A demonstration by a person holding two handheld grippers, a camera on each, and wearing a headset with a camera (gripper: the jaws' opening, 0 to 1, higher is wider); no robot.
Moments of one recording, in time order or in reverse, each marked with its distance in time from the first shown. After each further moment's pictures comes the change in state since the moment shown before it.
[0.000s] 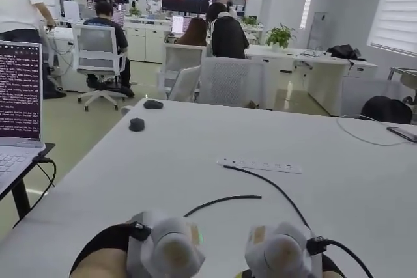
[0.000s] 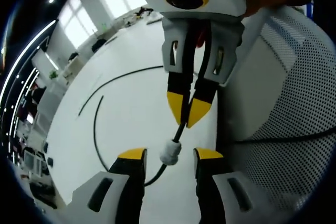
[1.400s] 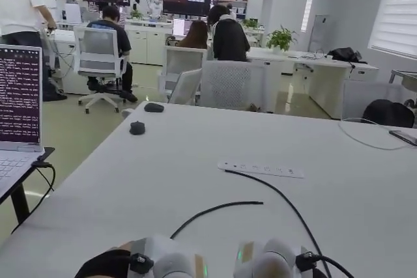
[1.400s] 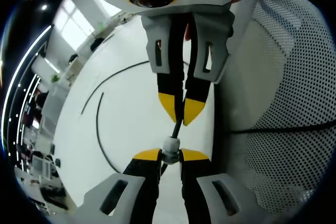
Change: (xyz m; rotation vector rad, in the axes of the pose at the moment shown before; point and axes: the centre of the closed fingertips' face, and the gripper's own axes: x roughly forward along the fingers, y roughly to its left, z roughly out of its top) left arm -0.006 -0.006 -0.017 0.047 0.078 0.071; right arm 0.012 0.010 -0.001 -0.020 0.045 0.014
